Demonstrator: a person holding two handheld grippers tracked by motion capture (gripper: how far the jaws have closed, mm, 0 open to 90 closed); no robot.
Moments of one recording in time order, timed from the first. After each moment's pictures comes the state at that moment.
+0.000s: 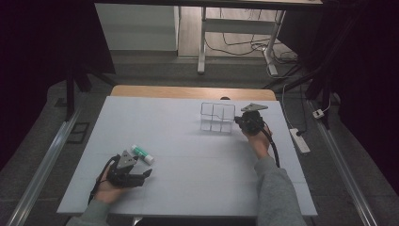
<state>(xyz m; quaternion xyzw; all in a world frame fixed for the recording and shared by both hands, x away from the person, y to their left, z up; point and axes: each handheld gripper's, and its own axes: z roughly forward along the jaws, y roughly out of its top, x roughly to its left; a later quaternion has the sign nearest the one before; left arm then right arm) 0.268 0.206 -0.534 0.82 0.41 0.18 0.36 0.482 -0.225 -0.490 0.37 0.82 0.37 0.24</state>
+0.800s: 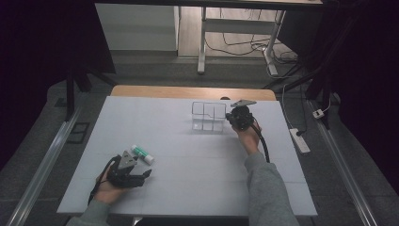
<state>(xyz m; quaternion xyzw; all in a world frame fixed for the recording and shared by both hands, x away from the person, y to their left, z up) 0.268 0.205 -0.537 0.82 0.41 0.19 0.34 0.496 -0.190 -0.489 0.38 0.82 0.37 0.23</state>
